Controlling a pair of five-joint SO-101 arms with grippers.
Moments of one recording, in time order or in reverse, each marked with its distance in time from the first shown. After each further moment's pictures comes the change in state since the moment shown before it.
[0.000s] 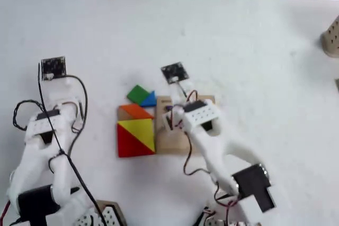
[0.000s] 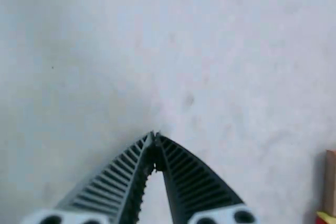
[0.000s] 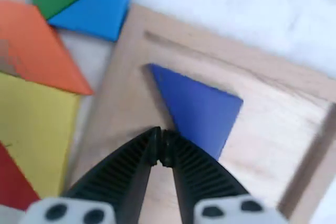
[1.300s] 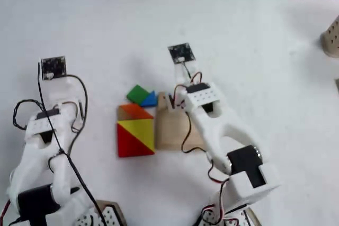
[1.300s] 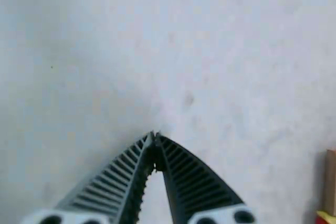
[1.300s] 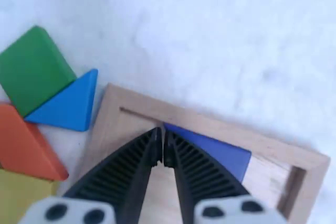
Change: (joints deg) left arm 0.0 0.1 -0.2 0.2 -0.1; right arm 4.6 10.0 -13.7 -3.4 0.0
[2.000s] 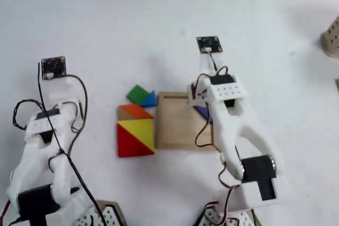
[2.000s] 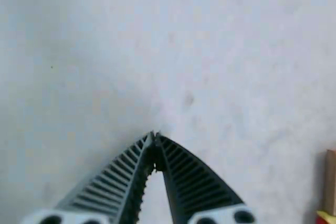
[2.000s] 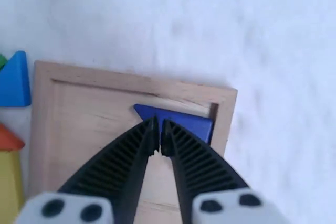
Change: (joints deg) left arm 0.0 0.0 0.0 0.0 0.0; right arm 9.4 -7.1 -1.7 12.8 0.0
